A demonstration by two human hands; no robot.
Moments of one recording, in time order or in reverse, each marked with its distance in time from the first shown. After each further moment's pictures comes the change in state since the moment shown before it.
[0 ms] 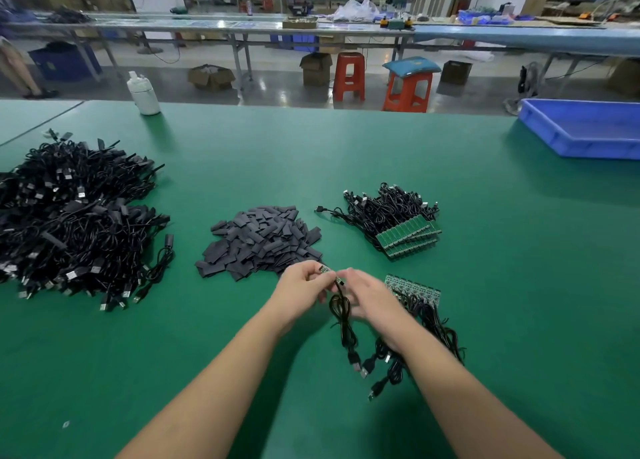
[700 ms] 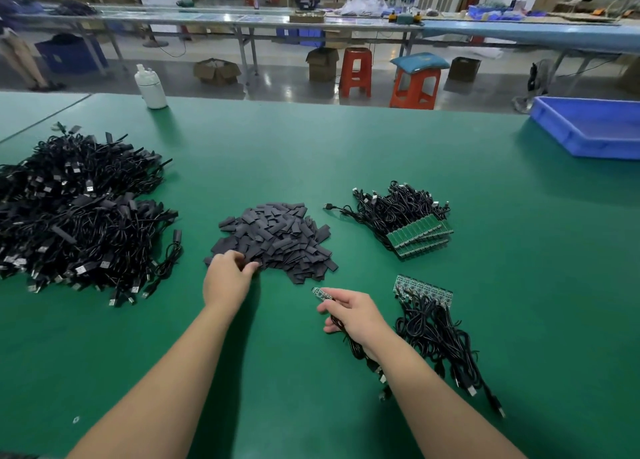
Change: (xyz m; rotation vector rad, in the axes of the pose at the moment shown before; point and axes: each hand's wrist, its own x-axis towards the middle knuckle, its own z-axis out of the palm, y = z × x) left_hand 0.036 -0.065 -0.125 0.734 0.598 -0.120; right_hand 0.026 0.037 0.042 0.191 0.020 0.046
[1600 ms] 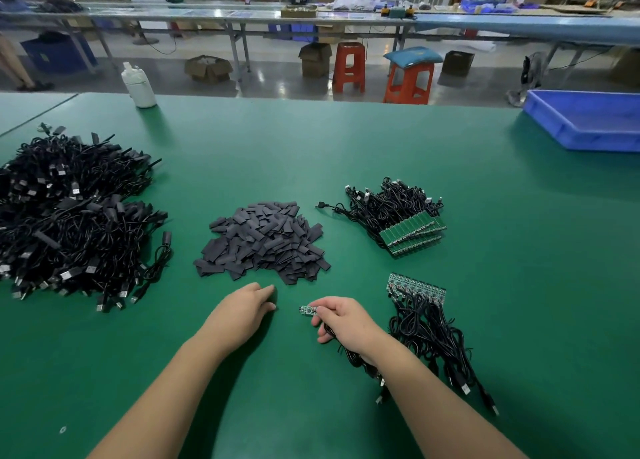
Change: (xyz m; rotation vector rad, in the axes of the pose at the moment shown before) left_hand -0.048 -0.002 0.003 0.366 -0.399 0.572; right_hand 0.007 0.014 -0.003 -0.153 -0.149 -0.014
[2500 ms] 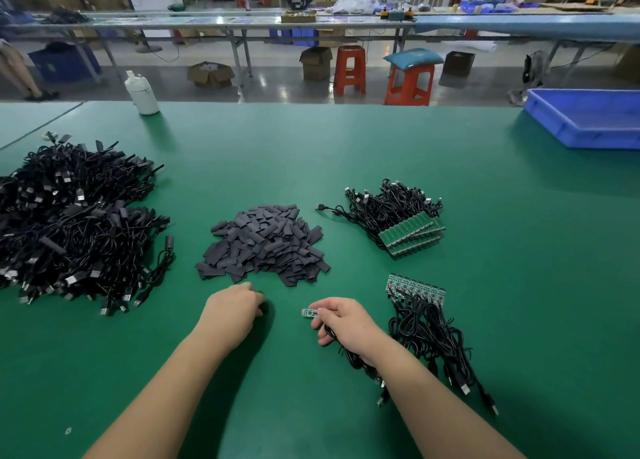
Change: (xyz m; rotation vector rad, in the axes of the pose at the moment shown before) left_hand -0.004 0.004 -0.019 0.321 -0.047 -0.049; right_hand -0.003 0.002 -0.003 0.031 0.013 -0.001
